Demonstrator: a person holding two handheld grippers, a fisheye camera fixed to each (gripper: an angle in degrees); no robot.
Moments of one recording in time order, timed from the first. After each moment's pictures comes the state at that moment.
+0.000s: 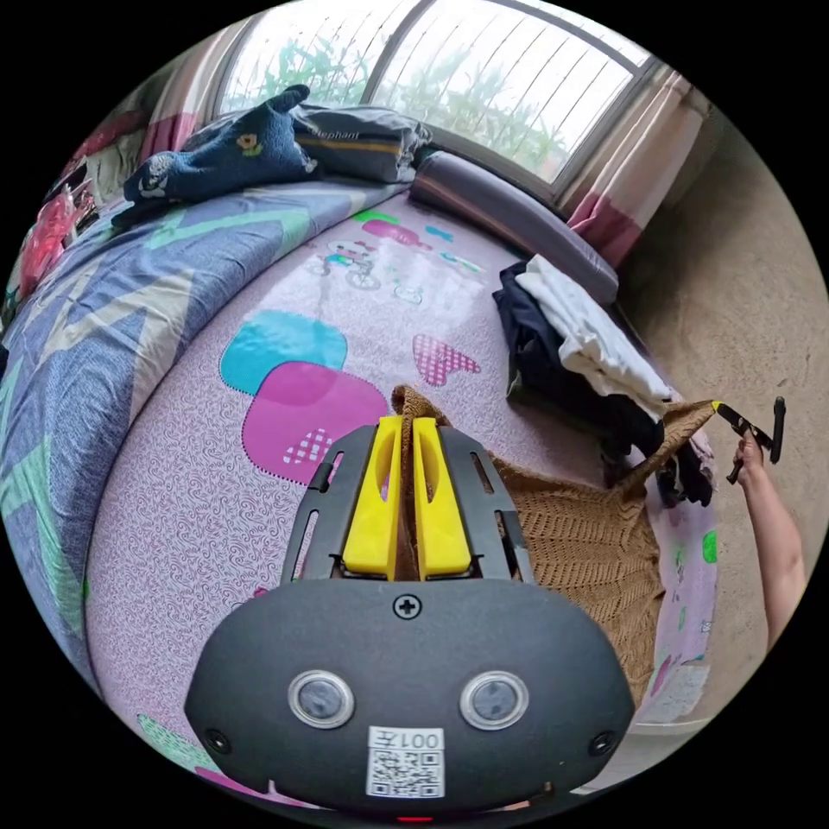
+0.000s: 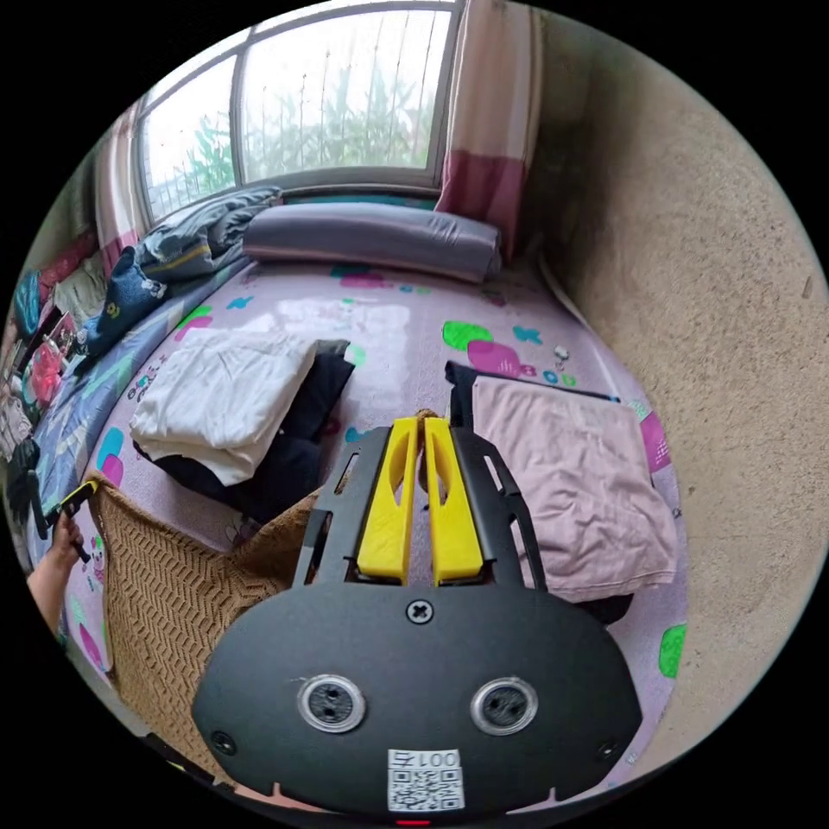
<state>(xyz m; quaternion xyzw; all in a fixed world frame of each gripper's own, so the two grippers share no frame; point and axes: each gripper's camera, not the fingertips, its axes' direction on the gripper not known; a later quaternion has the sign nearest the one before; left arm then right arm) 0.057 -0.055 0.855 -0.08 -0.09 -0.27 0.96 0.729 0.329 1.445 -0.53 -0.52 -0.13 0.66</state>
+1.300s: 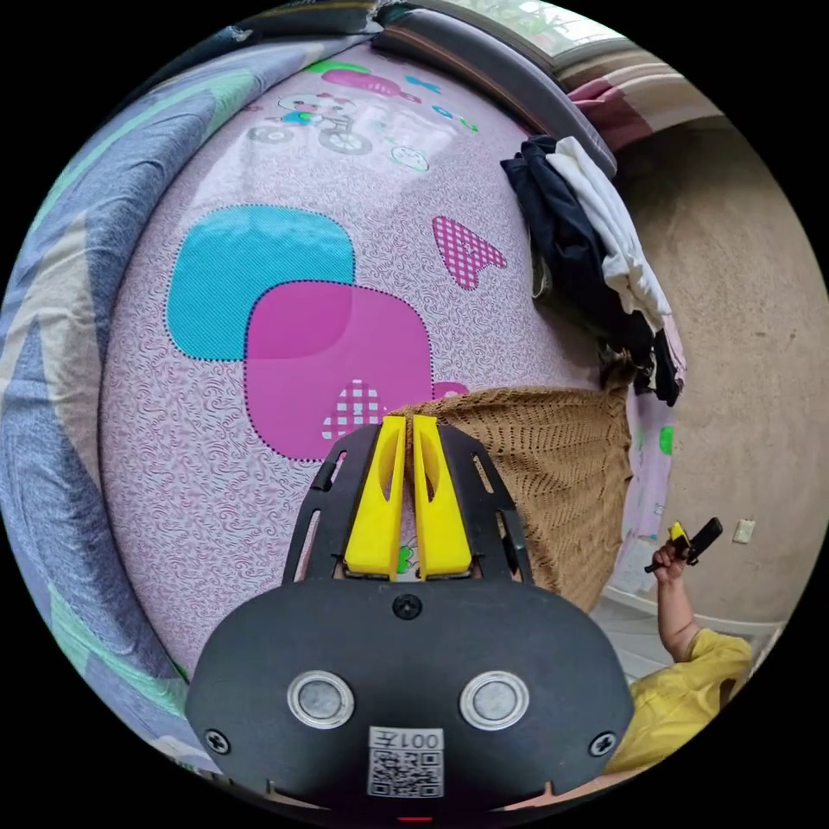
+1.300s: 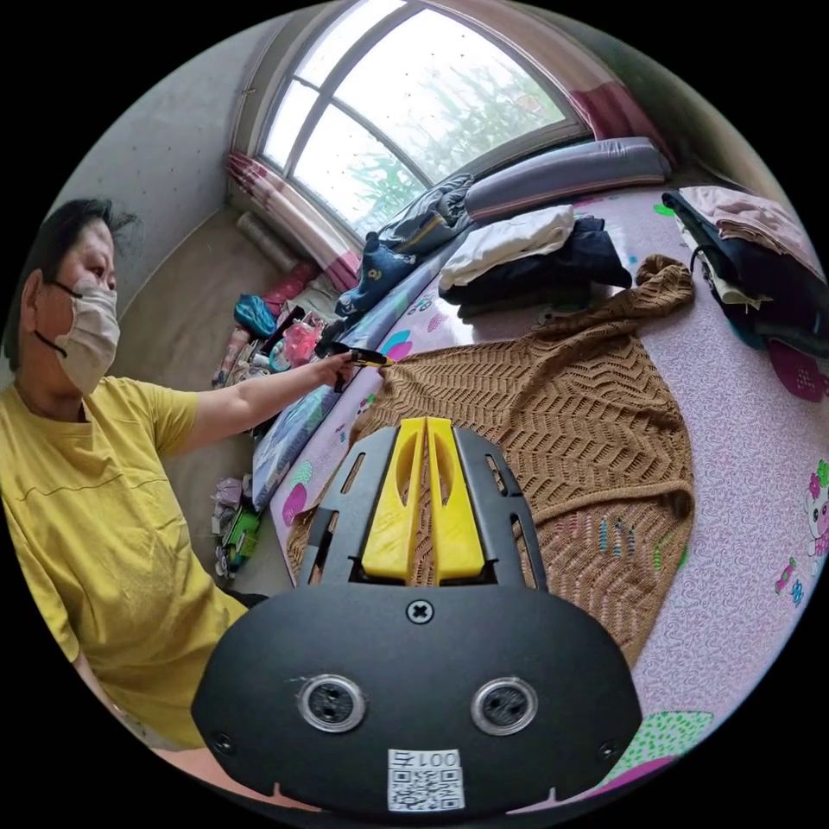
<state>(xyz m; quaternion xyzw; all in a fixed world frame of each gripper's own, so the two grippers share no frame) -0.083 -0.020 0.981 -0.31 0.07 -0.24 0.92 1.050 0.350 1.280 -0.55 -0.74 0.12 0.37</state>
